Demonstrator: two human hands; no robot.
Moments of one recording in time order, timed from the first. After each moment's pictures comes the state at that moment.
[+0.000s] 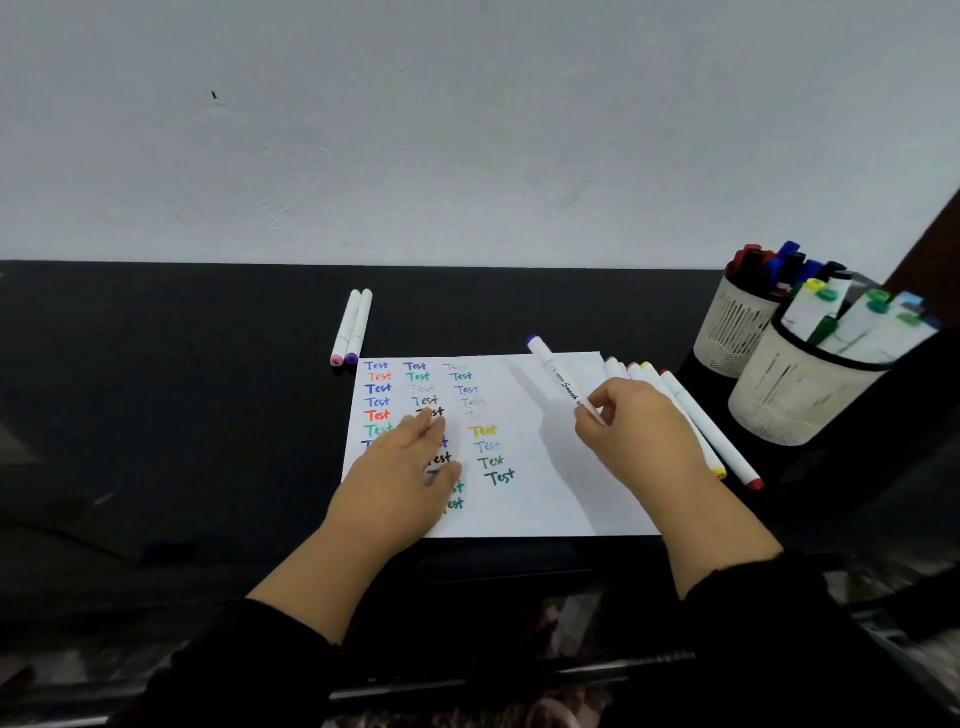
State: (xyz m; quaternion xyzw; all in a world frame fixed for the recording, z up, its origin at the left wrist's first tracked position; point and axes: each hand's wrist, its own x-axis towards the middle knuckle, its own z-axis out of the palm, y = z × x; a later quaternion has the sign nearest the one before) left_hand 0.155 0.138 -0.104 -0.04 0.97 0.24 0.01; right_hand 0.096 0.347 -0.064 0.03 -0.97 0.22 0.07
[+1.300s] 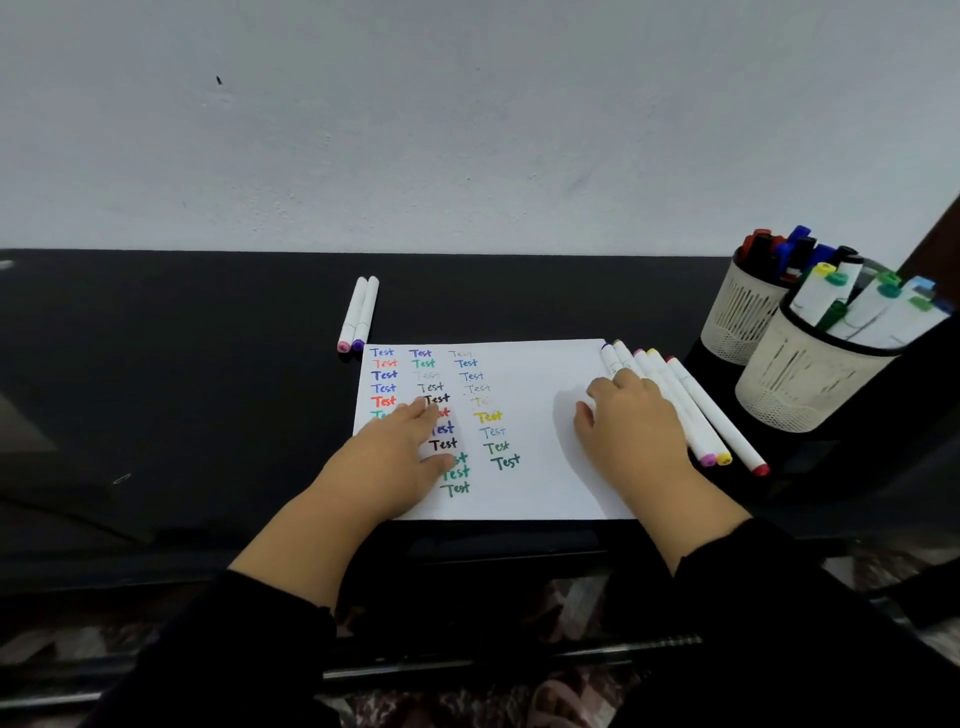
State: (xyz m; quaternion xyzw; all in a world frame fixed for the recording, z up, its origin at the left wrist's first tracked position) left_hand 0.153 0.126 -0.089 -0.04 0.97 0.21 0.10; right_hand 0.089 0.345 -0.092 0.08 -0.99 0.03 0.12
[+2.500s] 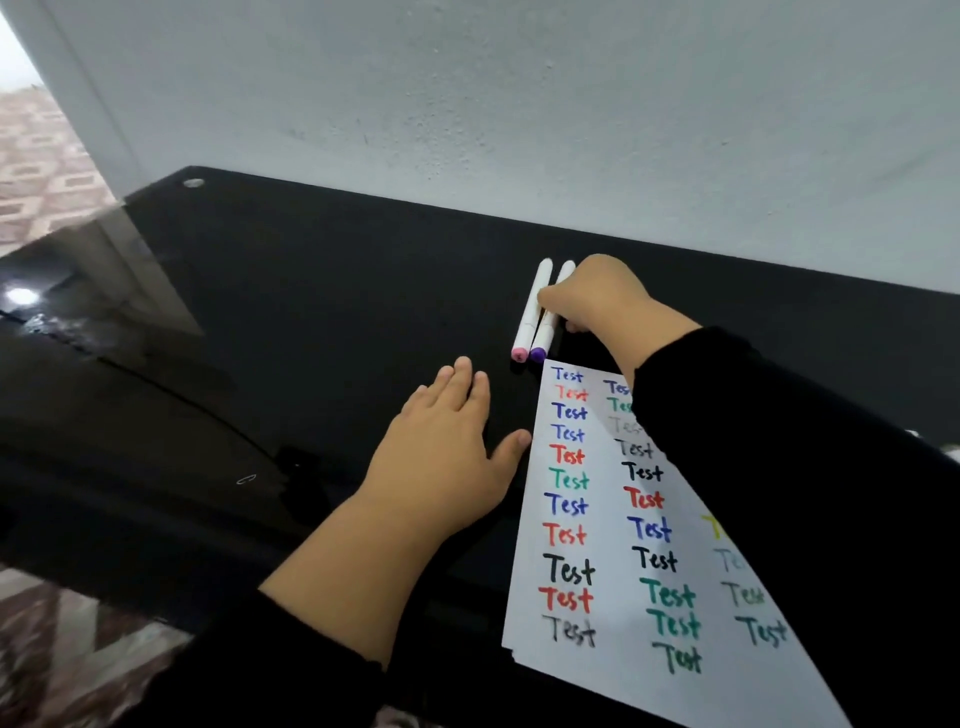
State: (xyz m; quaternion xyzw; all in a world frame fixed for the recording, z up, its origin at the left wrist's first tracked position) left_hand 0.117 0.033 -0.103 -0.18 0.97 0.14 0.04; right_hand -0.073 0.089 -0.068 0.14 -0.96 0.21 -0.11
